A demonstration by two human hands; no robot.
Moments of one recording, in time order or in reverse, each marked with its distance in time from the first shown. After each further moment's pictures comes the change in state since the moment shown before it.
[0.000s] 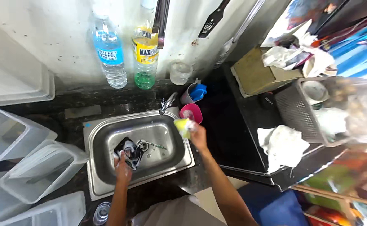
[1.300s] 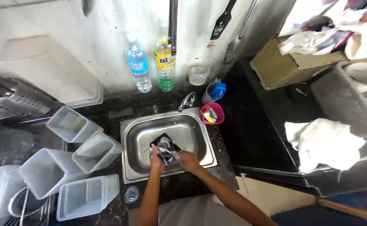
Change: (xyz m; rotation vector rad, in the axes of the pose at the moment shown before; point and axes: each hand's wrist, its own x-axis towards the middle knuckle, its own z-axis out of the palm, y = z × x) left_hand -0.043 0.001 0.038 -0.108 -0.076 -0.082; right_hand -0.111 -0.030 0.075 -0.292 -0.854 0.024
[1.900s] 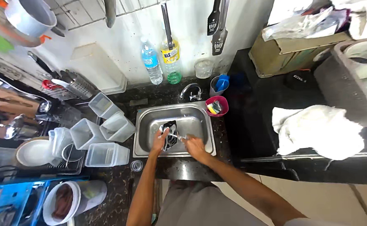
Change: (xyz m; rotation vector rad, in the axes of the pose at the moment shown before) left_hand -0.082 0.042 0.043 0.716 -0.124 0.306; right_hand -0.048 0.026 -0.029 -0.210 0.197 -0.345
